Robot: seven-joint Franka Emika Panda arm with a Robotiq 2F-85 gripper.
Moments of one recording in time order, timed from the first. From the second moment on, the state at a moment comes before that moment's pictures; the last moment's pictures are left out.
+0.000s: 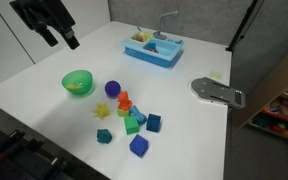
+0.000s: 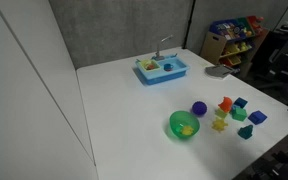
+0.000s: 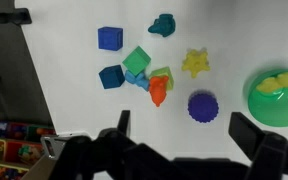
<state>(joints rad) -0.15 -0.49 0.07 -2.67 -0.25 2.29 0.18</state>
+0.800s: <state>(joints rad) -0.14 -0.41 0.07 -2.63 -0.25 2.31 0.18</state>
